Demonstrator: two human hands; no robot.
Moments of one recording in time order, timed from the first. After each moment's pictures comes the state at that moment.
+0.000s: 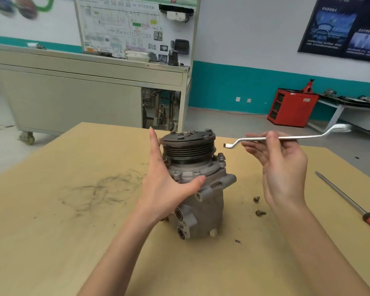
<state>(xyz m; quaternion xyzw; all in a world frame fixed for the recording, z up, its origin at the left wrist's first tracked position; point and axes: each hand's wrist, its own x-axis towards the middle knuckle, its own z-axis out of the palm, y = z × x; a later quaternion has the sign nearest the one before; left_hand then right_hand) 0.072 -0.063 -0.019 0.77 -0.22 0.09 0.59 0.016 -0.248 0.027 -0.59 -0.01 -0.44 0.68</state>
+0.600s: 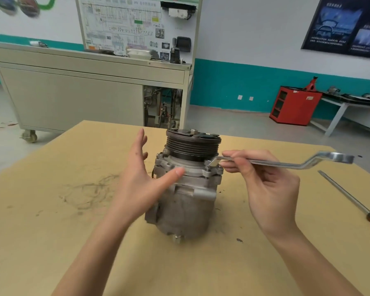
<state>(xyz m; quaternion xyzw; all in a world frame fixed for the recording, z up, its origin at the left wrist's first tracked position) 0.070 -0.025 -0.012 0.79 -0.19 0.10 0.57 -0.004 -0.215 0.006 -0.70 -0.21 -0.48 0.49</state>
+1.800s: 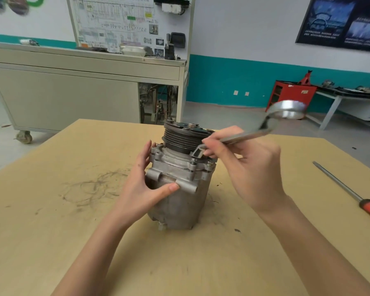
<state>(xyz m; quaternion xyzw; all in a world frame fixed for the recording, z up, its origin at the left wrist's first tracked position) 0.080 -0.020 -0.049 0.76 -0.26 0.05 0.59 0.000 -0.200 0.036 -0.77 -0.24 -0.50 0.31</state>
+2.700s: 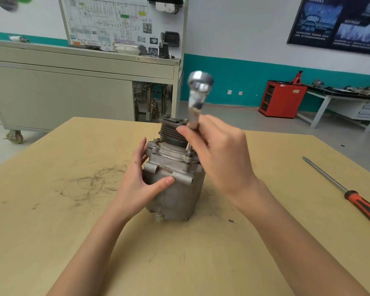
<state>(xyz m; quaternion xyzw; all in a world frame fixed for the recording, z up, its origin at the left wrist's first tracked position) 0.084 -0.020 -0.060 0.74 -0.28 0.09 0.60 -0.002 -0.165 0.050 -0.82 -0.18 -0.53 0.15</state>
